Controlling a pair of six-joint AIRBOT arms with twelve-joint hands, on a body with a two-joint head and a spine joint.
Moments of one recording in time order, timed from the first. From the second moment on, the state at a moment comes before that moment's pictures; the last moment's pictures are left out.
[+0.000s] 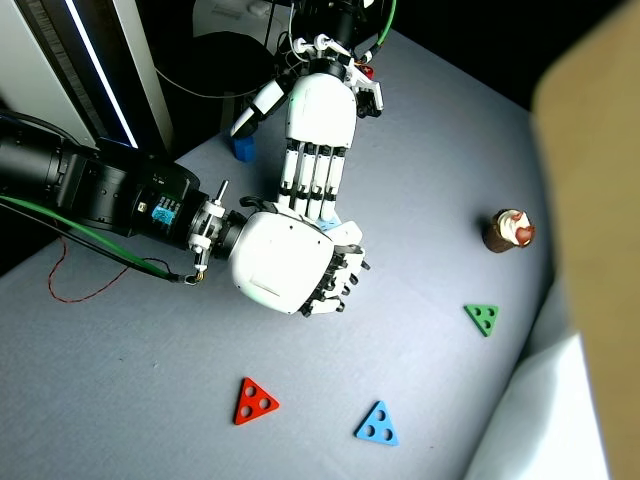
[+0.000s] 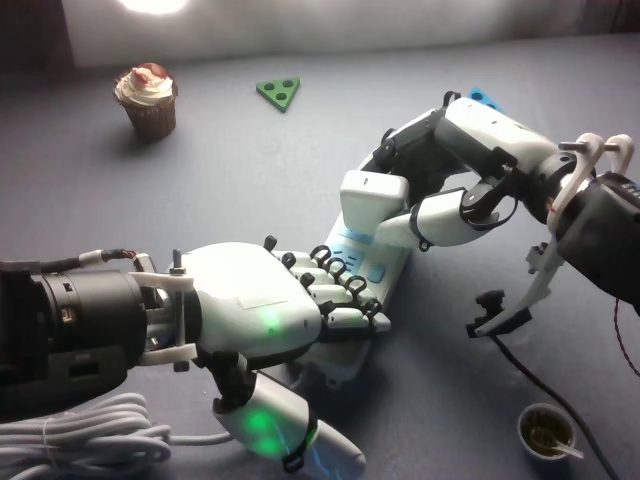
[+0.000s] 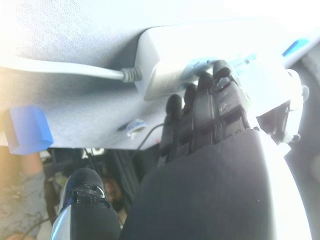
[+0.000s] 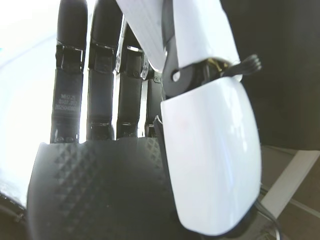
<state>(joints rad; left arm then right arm) 0.68 -1.03 0.90 0.62 -0.12 0.50 -0.33 -1.29 1.15 0.78 0.66 -0.85</state>
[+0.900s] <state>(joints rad) 0.68 -1.05 0.90 0.65 -0.09 0.52 -0.30 -1.27 1.15 0.78 0.66 -0.85</state>
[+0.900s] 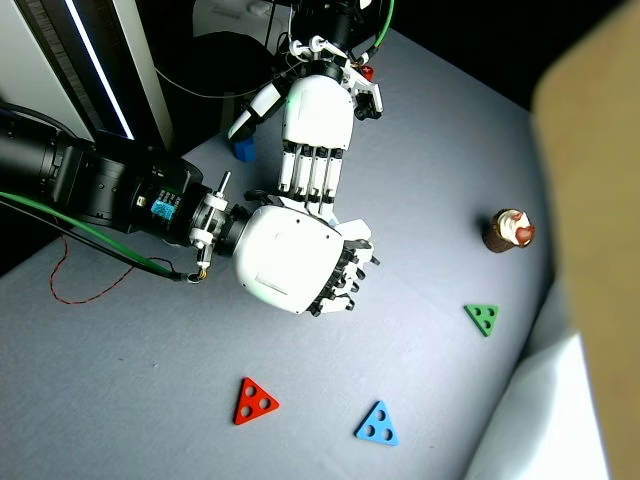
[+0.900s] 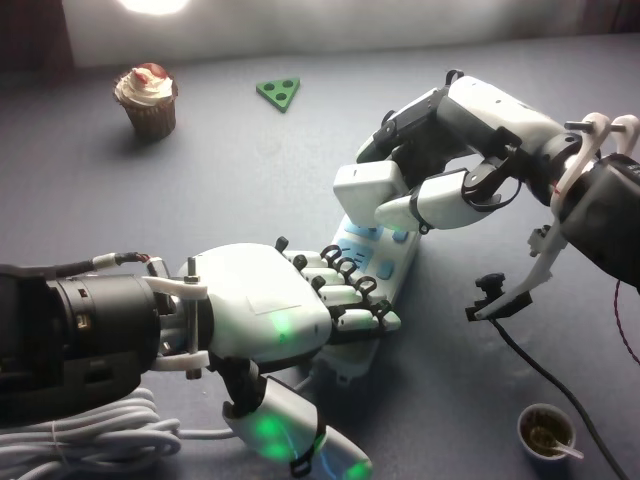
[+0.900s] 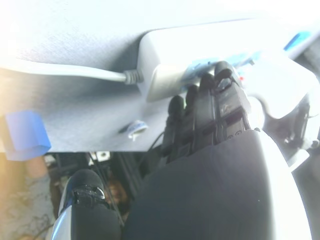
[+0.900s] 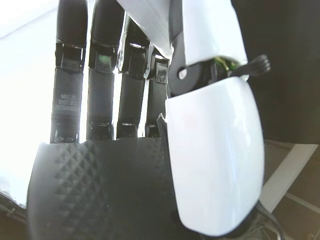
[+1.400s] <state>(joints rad) 0.68 -1.06 0.90 0.67 -0.07 0.52 -0.28 -1.26 1.15 0.78 0.66 -0.84</state>
